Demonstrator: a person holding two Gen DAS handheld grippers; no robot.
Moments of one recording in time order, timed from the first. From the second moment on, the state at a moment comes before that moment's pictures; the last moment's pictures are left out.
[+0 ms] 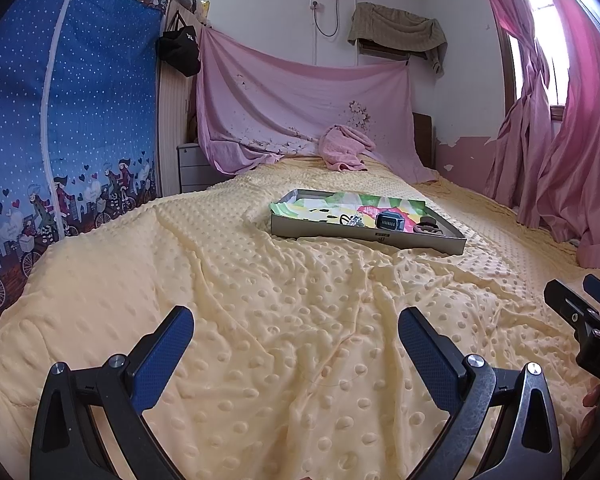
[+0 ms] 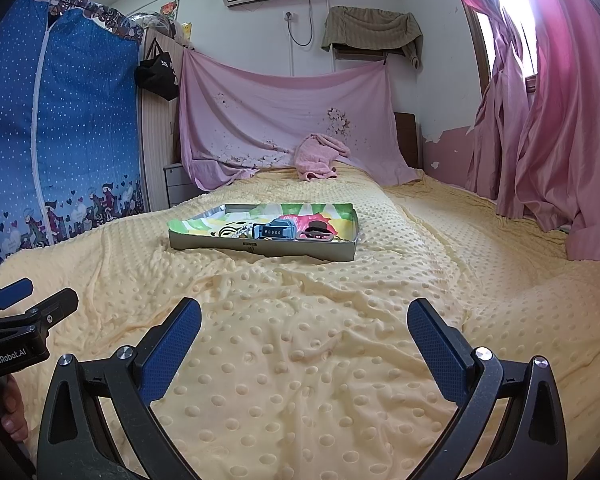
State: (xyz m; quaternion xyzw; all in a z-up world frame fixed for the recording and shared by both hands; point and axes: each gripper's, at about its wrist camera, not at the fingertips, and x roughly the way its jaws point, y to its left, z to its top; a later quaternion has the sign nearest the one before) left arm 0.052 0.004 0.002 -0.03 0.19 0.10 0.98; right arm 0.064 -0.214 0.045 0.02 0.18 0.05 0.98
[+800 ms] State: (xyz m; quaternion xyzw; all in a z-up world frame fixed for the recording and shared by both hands) left arm 0.051 0.003 0.000 -0.03 0.20 0.09 0.98; right arm 0.064 -0.215 0.045 0.02 0.18 0.05 0.98
